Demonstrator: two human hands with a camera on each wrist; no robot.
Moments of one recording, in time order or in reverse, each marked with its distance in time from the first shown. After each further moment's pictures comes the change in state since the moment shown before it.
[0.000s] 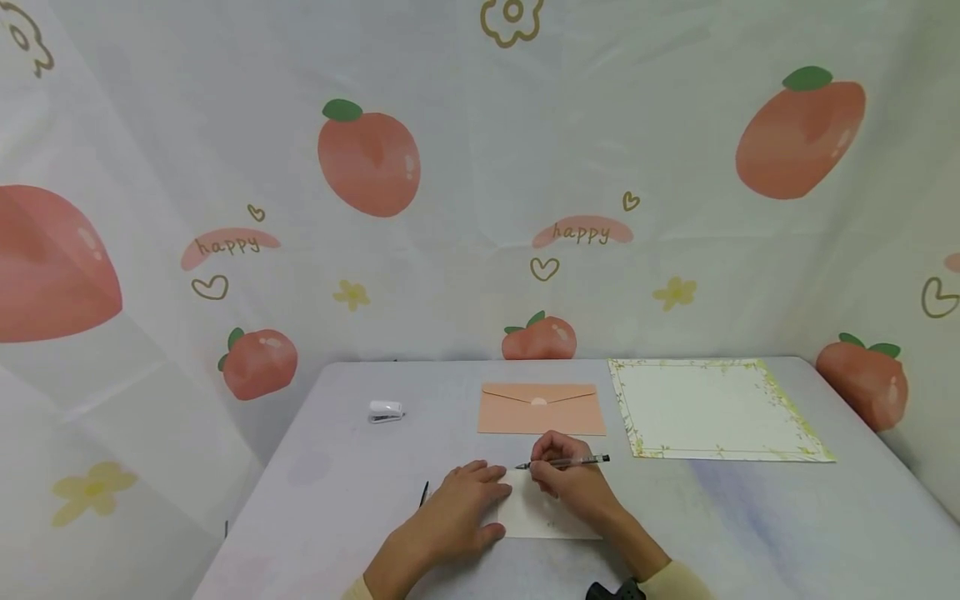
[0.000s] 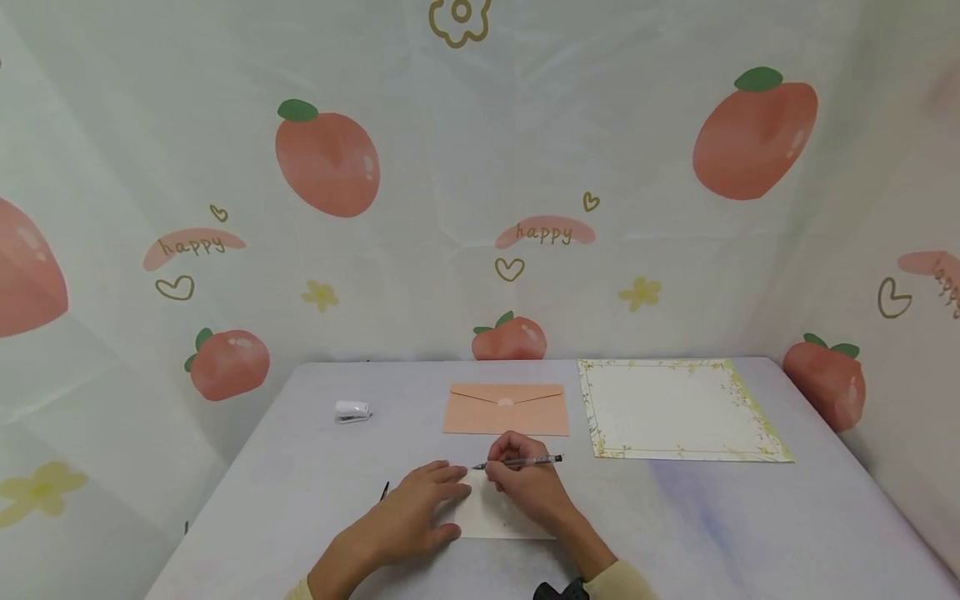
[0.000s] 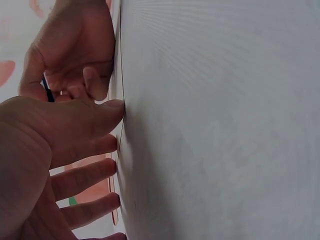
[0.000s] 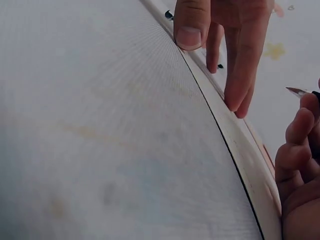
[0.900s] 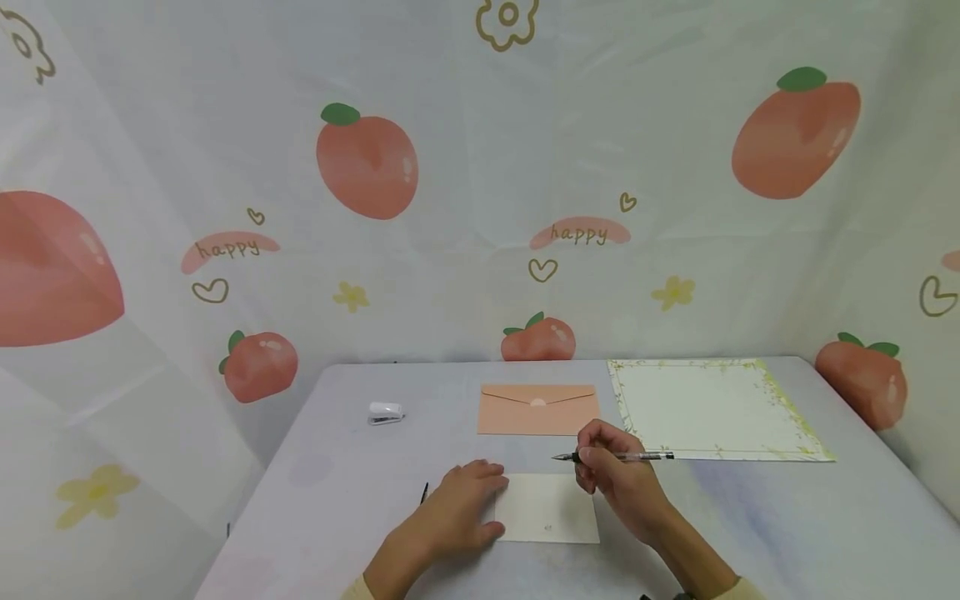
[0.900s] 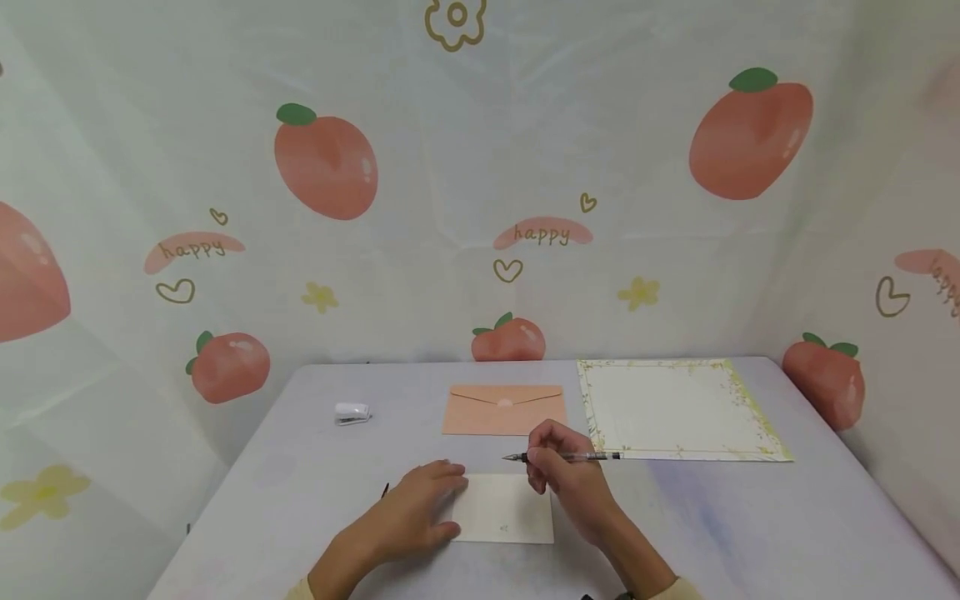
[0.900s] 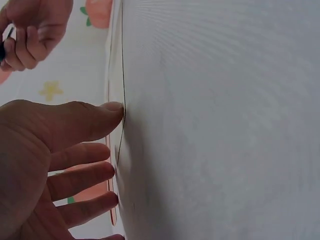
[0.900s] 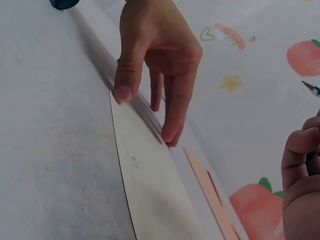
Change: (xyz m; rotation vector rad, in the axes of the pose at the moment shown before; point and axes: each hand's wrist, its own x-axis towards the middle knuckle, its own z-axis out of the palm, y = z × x) left_hand -0.001 -0.004 0.005 0.019 0.076 0.032; right_hand -0.036 -0.036 -0.044 0.337 -0.147 -0.286
